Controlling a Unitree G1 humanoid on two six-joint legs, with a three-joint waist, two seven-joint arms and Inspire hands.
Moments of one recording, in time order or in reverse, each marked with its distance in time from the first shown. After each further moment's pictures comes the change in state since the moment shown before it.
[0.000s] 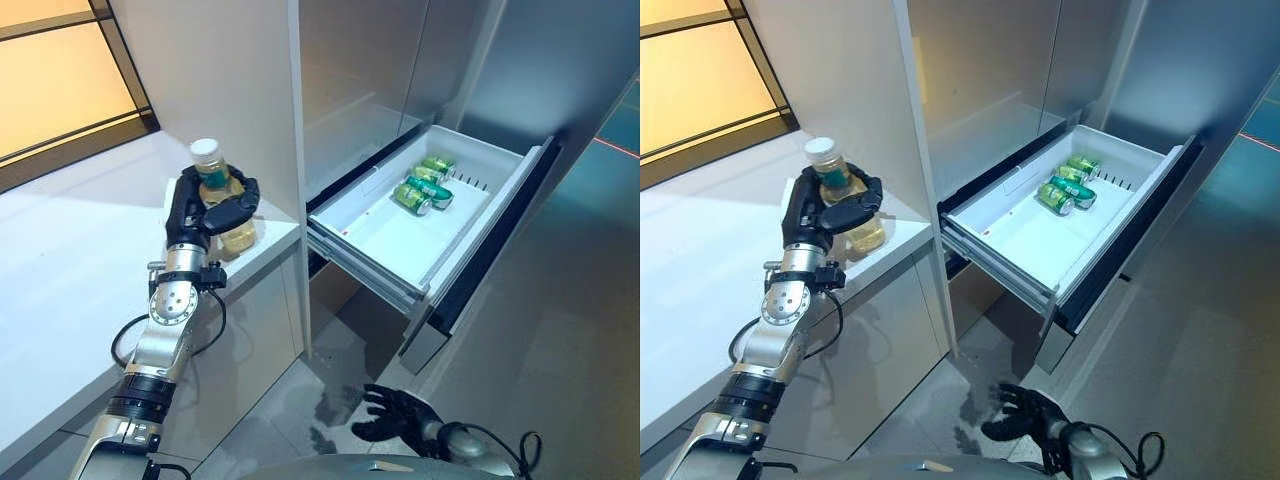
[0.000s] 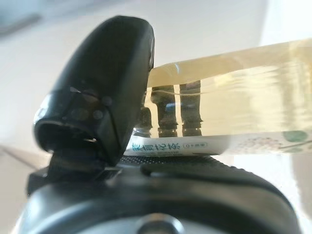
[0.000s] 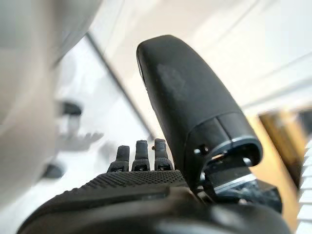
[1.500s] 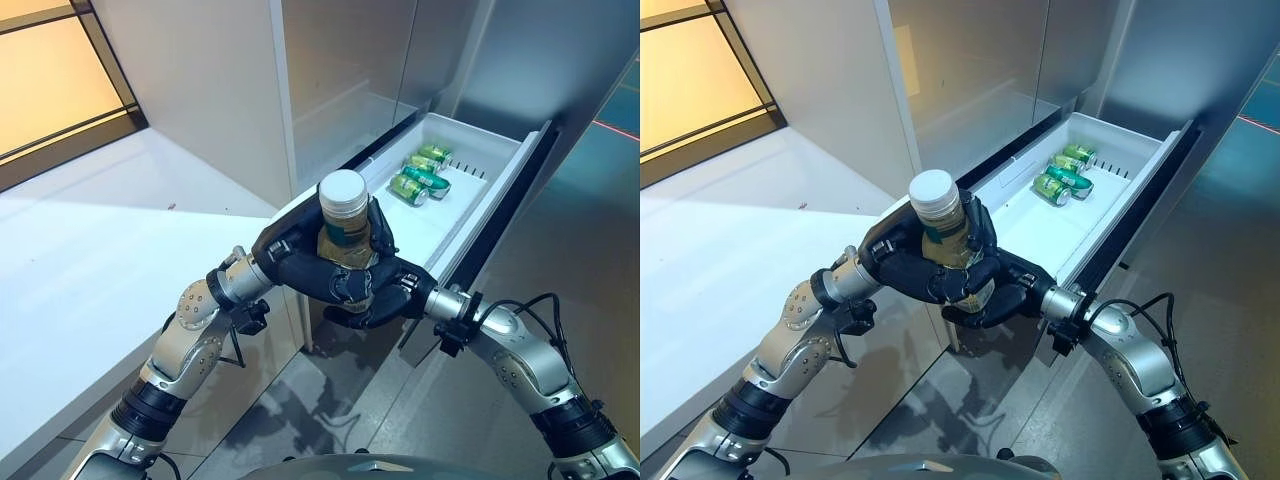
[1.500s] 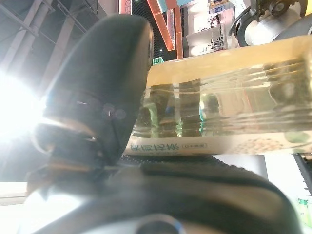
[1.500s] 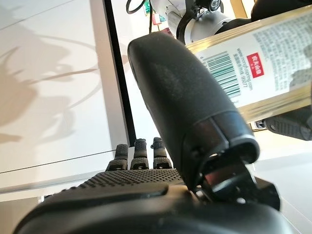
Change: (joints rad) left arm 0.006 0.058 -0.234 -0.313 -0.370 0.092 -0.692; right arm -0.212 -0.336 -0.064 -0.797 0.316 0.123 0.172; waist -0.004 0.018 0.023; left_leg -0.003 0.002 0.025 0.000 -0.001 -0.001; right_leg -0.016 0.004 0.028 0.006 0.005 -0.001
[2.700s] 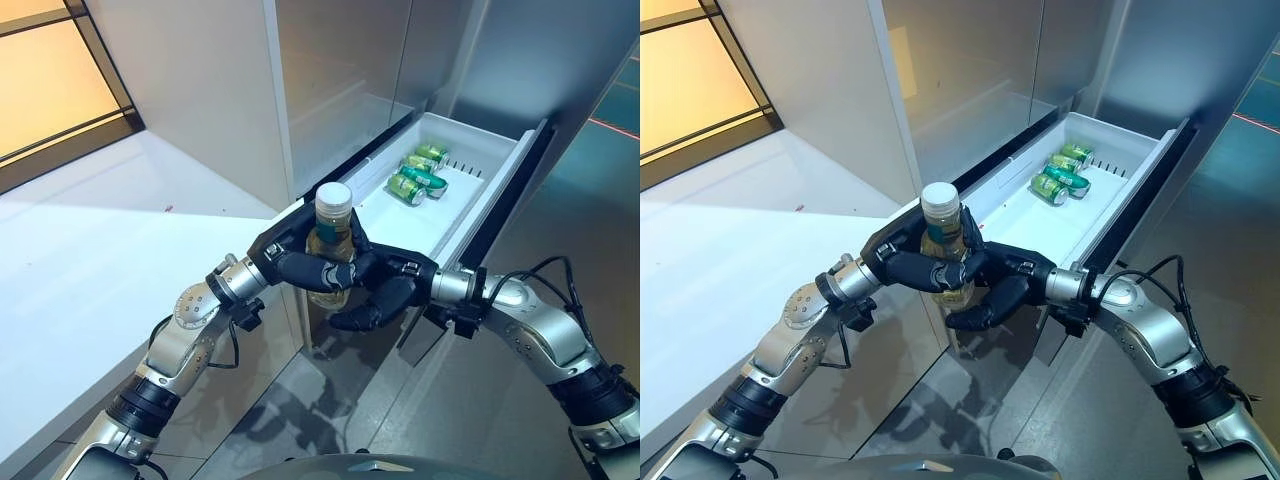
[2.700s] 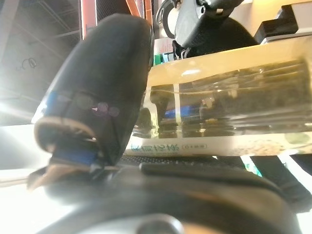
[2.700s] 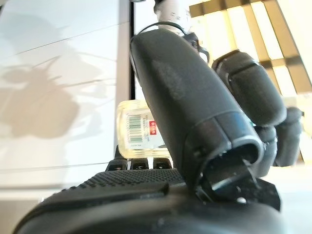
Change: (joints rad) left arm -0.001 0.031 -0.005 0.159 0.060 0.019 0.074; right arm -0.134 -0.075 0.029 -0.003 0.100 0.136 0.055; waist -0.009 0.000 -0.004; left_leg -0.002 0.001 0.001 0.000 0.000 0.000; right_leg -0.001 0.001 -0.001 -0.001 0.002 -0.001
